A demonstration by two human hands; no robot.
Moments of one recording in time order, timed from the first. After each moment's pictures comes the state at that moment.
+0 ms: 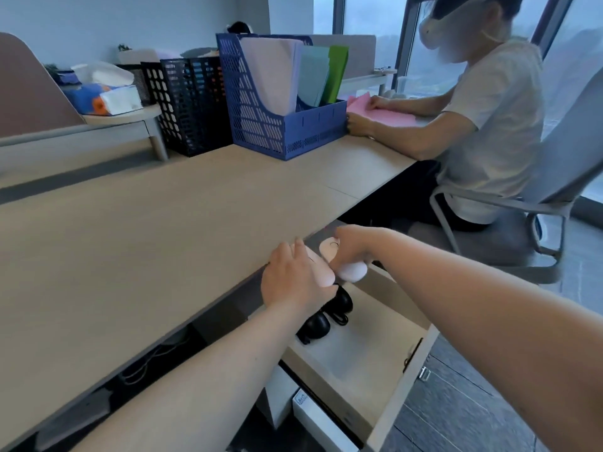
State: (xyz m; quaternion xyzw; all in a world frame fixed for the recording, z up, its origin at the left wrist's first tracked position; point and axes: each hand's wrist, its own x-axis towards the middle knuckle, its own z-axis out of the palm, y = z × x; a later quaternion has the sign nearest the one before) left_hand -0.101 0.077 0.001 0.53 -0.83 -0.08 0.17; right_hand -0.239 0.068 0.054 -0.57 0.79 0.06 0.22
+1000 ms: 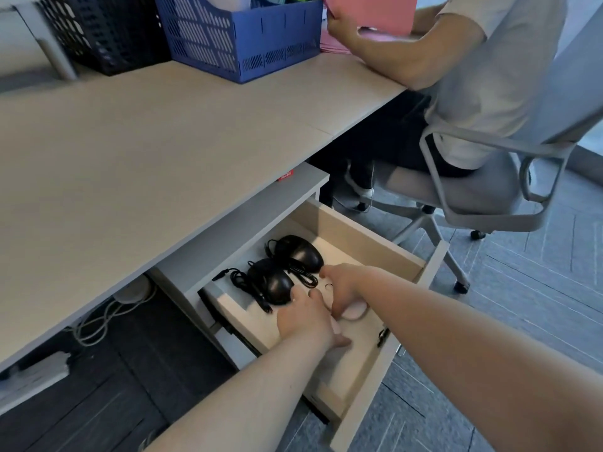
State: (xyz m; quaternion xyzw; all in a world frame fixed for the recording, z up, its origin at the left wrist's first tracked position) left_hand -0.173 0.120 -0.120 0.53 -0.80 -0.20 -0.17; right_hand -0.287 0.095 -0.108 -0.56 0.74 0.18 0.32
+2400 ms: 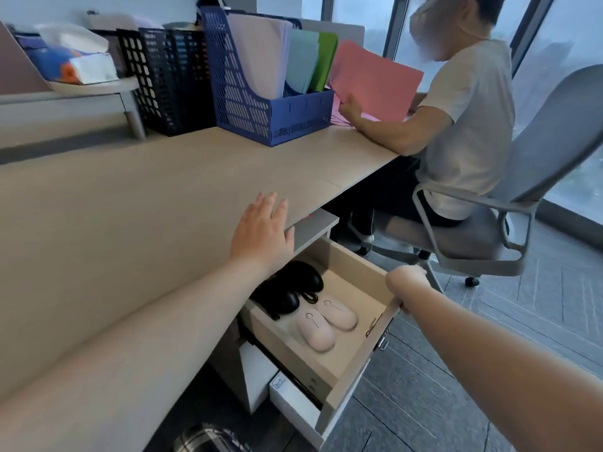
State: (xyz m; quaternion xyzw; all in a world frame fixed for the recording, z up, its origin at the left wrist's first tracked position) left_hand -0.085 0.036 0.022 0.44 -0.88 -0.03 0.19; right_hand -0.300 0.141 -0.024 -0.26 0.94 -0.01 0.23
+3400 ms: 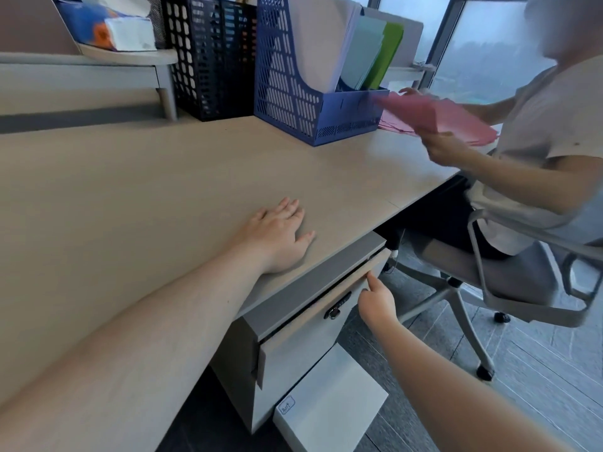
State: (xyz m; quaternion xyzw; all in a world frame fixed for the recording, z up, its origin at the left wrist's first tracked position) left_hand -0.060 -0.060 0.008 0.43 -0.90 -0.09 0.05; right_hand -0.239 0.043 -0.090 -0.25 0.82 -0.40 0.33
